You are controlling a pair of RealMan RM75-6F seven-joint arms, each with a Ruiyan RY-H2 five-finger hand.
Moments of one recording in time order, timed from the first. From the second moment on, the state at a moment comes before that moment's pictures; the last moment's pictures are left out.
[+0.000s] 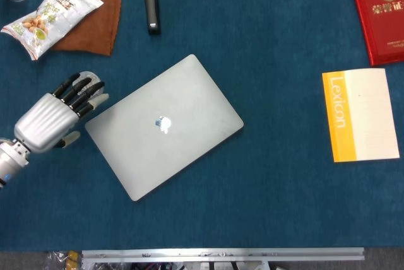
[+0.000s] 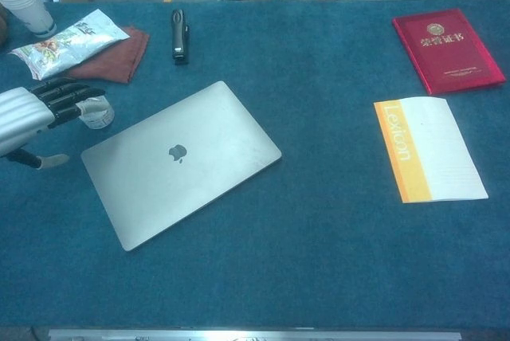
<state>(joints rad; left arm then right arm) -0.43 -1.51 0.16 -0.77 1.89 1.38 -0.27 0.04 -1.08 0.12 -1.89 -1.39 1.56 -0.34</state>
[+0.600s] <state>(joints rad) -0.43 -1.60 0.21 -0.60 1.89 1.38 -0.35 0.03 -1.08 0.12 -1.91 -1.39 1.58 -0.36</state>
